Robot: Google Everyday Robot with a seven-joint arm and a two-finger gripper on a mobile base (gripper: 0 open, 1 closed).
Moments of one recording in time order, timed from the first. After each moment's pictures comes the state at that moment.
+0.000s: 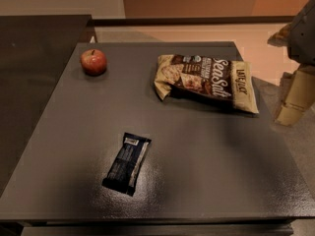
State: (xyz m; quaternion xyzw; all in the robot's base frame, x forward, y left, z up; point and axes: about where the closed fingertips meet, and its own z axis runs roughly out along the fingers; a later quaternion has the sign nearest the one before) arm 0.438 -0.217 0.976 -0.60 0.78 -0.03 0.16
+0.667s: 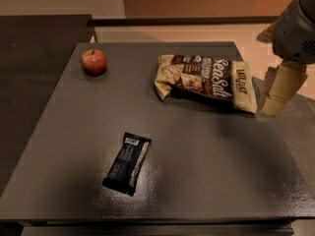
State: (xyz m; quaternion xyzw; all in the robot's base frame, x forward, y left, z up) arm 0.468 -0.209 0.967 -0.60 0.78 -0.03 0.17
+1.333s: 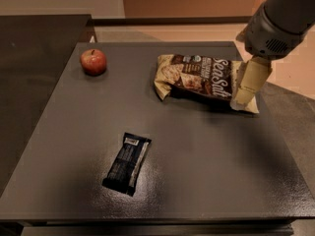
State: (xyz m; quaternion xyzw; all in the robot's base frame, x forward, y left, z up) arm 0.520 -0.188 0.941 -0.60 0.78 -0.02 0.19
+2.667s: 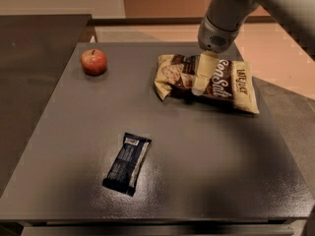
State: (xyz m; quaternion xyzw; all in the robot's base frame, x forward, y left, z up) arm 0.616 -0.130 0.889 -0.62 0.77 0.00 0.15
